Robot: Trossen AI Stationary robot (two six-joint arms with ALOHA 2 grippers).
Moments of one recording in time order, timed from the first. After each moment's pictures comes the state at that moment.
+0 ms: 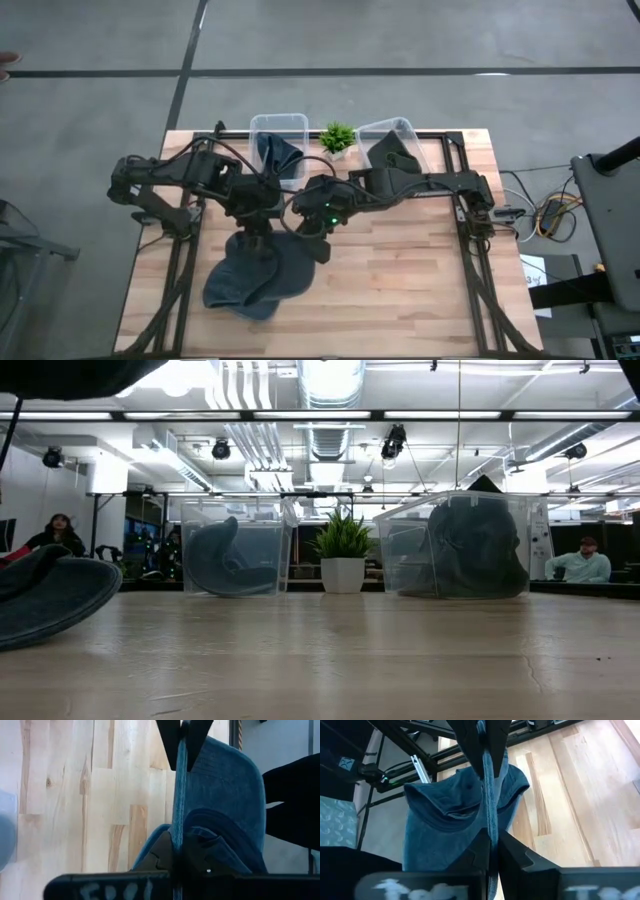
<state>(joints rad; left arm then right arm) -0.15 1.49 1.85 -1.41 0.18 -0.30 0.13 1.99 2.16 -0.87 -0.18 0.46</state>
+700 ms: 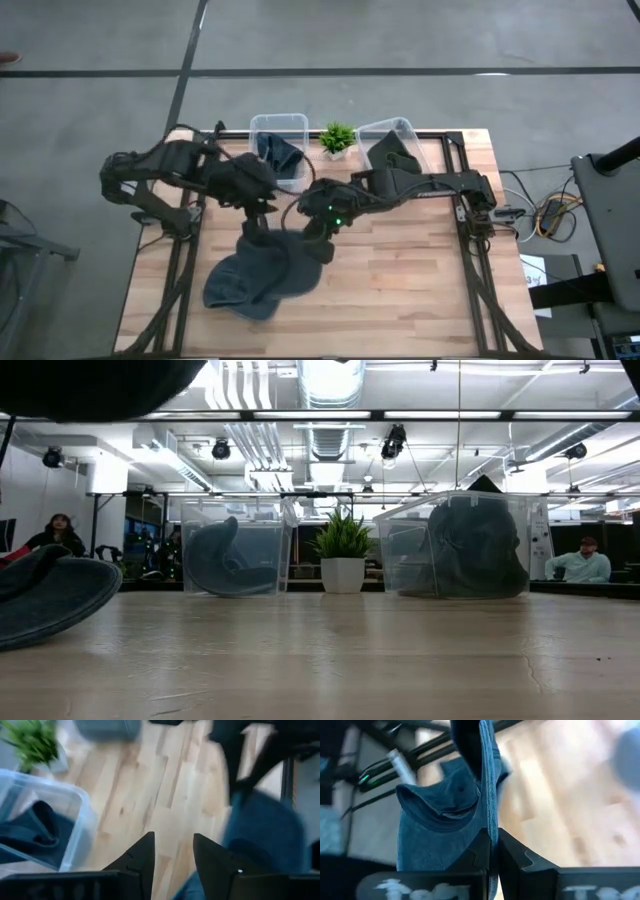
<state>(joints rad) -0.15 1.45 1.95 -1.42 -0.17 -0.39 0.13 1.98 2.16 -0.96 -0.11 0.51</state>
